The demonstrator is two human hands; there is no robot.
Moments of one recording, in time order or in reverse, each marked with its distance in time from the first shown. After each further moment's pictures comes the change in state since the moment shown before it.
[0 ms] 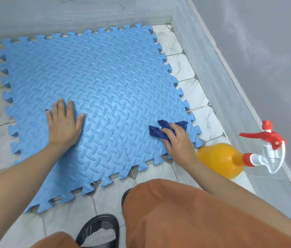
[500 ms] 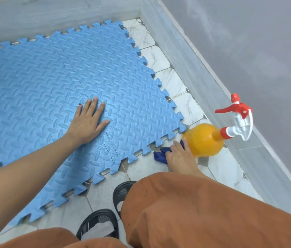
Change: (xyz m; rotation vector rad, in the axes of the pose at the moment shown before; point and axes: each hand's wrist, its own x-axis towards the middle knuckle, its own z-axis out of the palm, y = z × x) left_hand 0.010 0.084 0.014 0.082 -0.216 0.503; right_hand -0.083 -0.030 -0.039 -0.472 -0.471 0.173
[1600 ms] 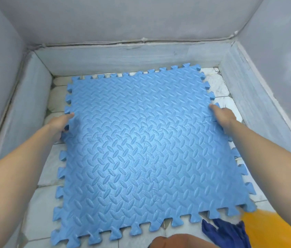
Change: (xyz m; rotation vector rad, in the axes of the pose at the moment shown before) left_hand -0.054 -0.226 -0.082 -1.266 0.360 -1.323; right_hand 0.322 0.044 -0.133 1.159 0.013 0.576
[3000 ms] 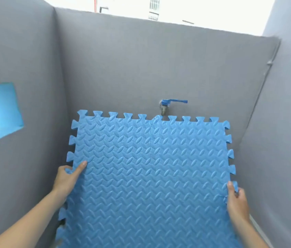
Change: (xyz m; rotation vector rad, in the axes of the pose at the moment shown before) left_hand -0.118 0.163 -0.080 -0.284 0.230 0.565; right_hand -0.072 -0.143 -0.082 0.526 0.325 -0.501
